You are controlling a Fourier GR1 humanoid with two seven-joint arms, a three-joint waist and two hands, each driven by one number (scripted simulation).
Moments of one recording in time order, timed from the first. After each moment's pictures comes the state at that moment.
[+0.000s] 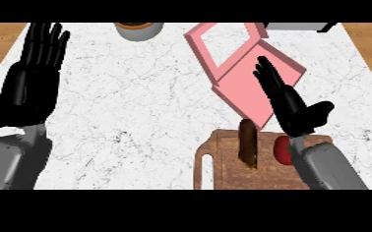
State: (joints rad) left arm -0.31 0.39 -0.06 -1.64 0.32 0.19 -0.11; right arm -0.29 -0.32 0.31 -1.42 -0.34 -0.13 -0.07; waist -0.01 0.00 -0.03
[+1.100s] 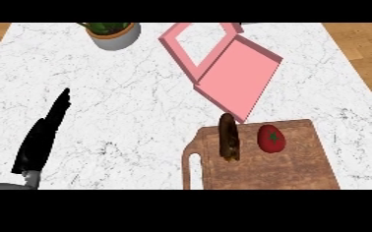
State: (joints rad) left arm 0.00 0.51 -0.18 -1.44 0.09 0.21 -0.02; right arm 0.61 -0.22 -0.13 -1.65 -0.03 -0.65 -0.95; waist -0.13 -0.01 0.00
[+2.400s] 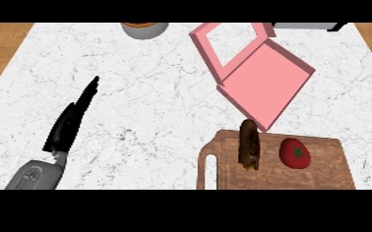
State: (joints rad) left arm -0.15 0.42 -0.23 -1.35 -0.01 0.15 -0.03; right arm 1.28 0.00 0.35 -2.20 0.91 -0.84 -0.17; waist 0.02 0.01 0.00
